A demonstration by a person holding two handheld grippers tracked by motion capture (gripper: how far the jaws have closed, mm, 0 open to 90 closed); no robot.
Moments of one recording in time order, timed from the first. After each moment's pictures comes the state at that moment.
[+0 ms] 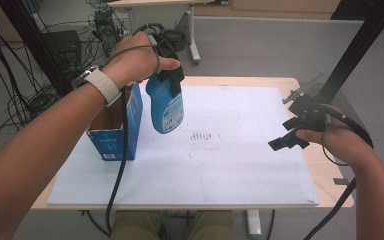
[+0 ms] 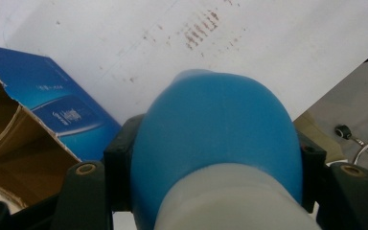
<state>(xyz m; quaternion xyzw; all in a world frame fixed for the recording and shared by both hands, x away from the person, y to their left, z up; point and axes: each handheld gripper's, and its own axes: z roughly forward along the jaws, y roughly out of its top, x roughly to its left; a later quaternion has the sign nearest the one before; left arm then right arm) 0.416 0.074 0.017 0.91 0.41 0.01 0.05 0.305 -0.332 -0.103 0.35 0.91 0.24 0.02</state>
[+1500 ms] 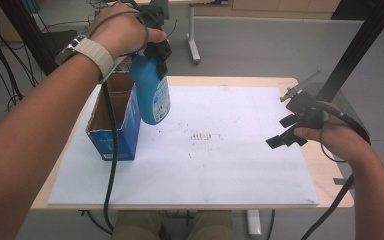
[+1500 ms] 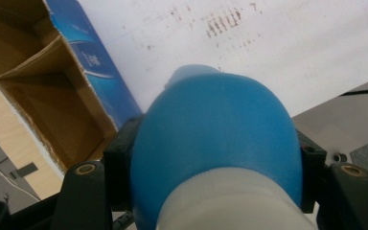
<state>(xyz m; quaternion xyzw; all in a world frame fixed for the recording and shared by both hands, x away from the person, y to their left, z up) 0.425 0.107 0.059 0.84 0.54 -0.01 0.05 0.311 -0.330 -0.102 0.33 0.91 0.25 0.03</state>
